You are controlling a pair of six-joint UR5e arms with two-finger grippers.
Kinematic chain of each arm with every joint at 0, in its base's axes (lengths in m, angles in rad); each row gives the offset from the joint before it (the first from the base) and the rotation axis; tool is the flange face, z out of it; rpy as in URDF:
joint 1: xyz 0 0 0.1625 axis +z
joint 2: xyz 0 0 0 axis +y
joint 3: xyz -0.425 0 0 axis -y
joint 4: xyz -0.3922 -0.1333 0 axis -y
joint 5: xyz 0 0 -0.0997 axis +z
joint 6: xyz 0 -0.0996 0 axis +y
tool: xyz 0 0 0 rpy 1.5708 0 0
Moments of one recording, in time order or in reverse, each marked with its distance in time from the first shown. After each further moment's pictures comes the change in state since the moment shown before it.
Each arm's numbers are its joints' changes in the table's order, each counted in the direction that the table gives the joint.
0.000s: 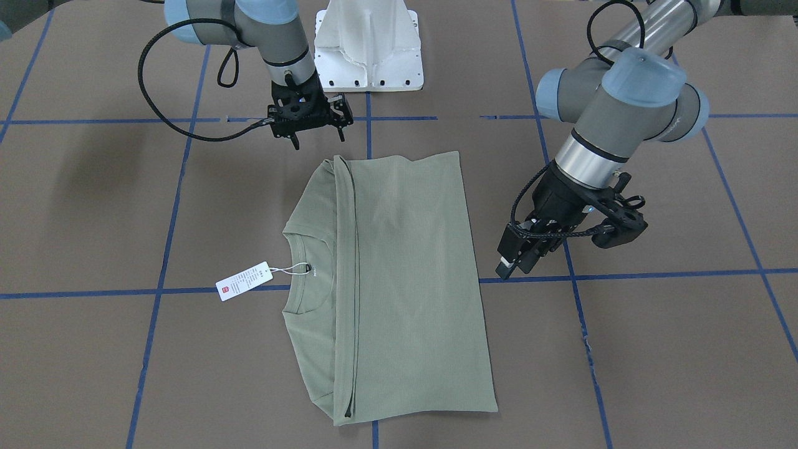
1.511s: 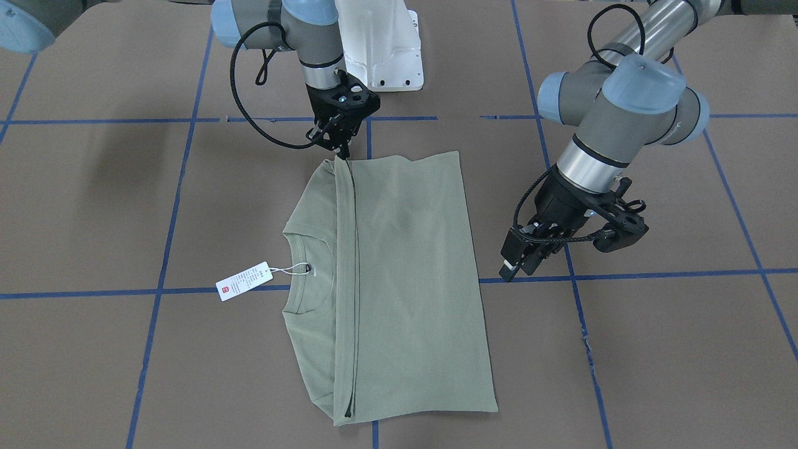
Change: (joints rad) left arm 0.000 -0.003 0.007 0.000 0.001 -0.002; right arm -0.050 -0.066 -0.087 0.015 0.139 0.263
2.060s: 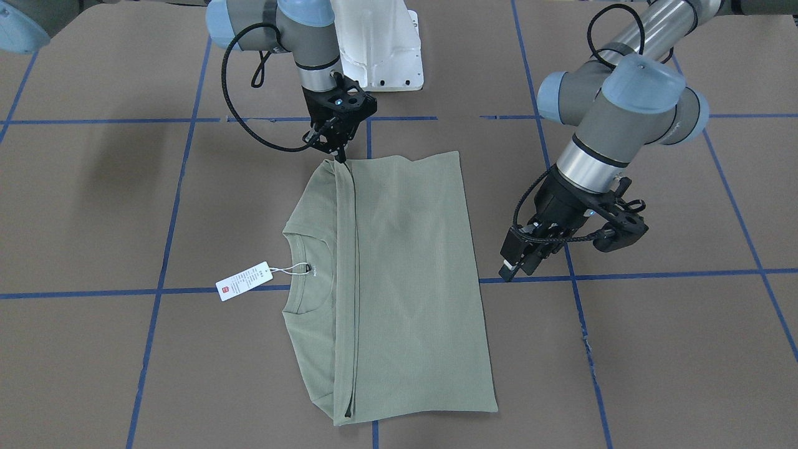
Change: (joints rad) left arm 0.000 0.000 0.000 0.000 -0.001 0.000; right arm 0.029 0.024 0.021 0.000 -0.009 -0.002
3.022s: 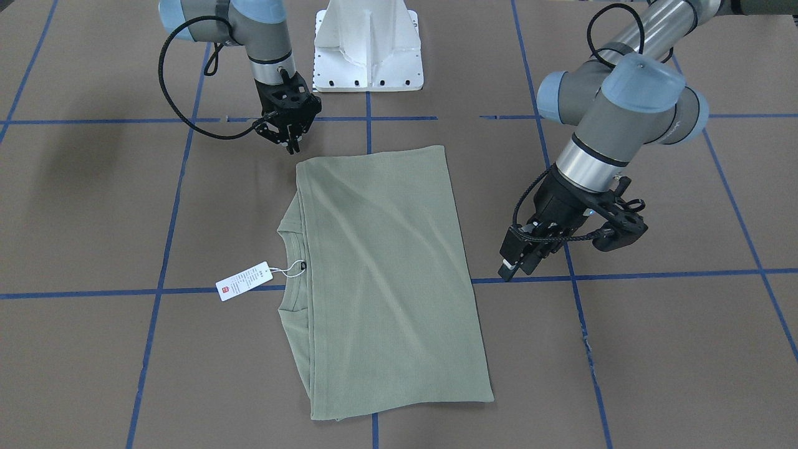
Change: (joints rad) left arm 0.001 0.000 -0.002 -0.001 0.000 0.002; right arm -0.045 0.190 0.122 0.003 0.027 -0.205
